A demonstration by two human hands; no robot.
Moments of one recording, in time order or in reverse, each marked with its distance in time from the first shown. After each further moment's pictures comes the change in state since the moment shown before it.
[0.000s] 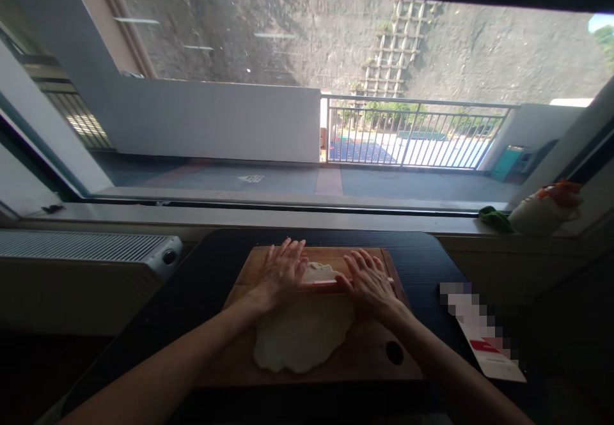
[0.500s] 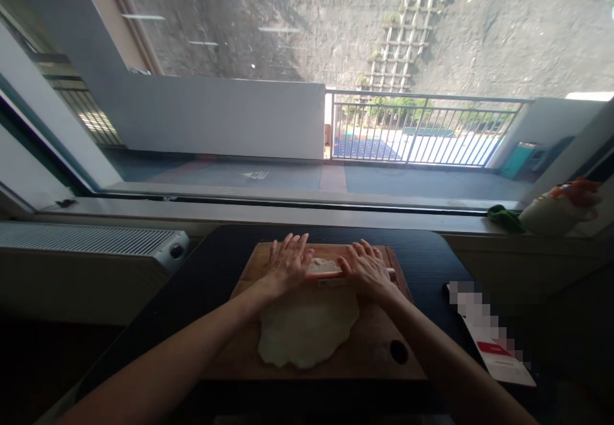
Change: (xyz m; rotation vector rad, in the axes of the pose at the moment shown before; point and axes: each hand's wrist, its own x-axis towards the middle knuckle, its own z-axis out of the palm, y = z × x) left_hand 0.001 0.007 0.000 -0.025 -0.045 -0.090; right_hand 0.010 -0.007 0.000 0.018 -0.006 0.049
